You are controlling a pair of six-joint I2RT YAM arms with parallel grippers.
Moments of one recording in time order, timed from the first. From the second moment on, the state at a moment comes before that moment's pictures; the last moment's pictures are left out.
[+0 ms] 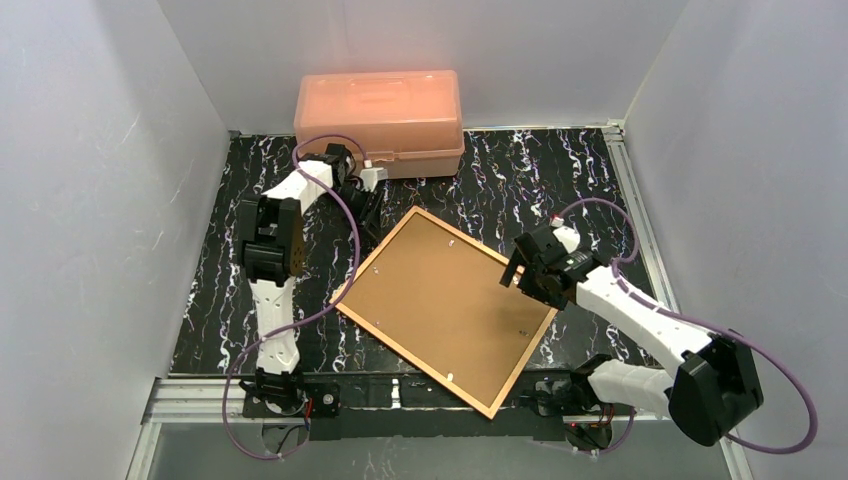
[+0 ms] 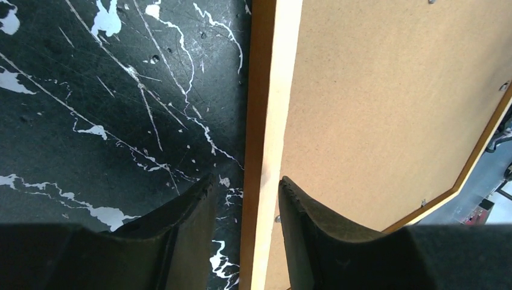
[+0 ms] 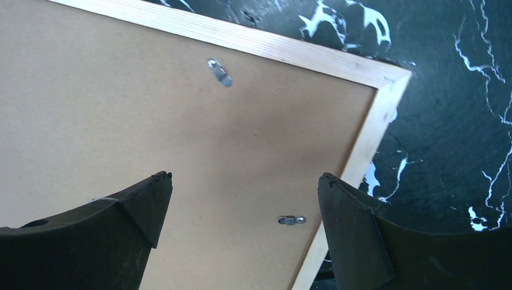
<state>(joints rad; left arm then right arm) -0.18 2.17 1.69 -0.96 0.62 0.27 0.61 1.16 0.79 -0.78 0.30 0.94</state>
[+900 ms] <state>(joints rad) -0.18 2.11 1.53 -0.90 0.63 0.23 0.50 0.96 0.47 -0.63 0.23 1.02</state>
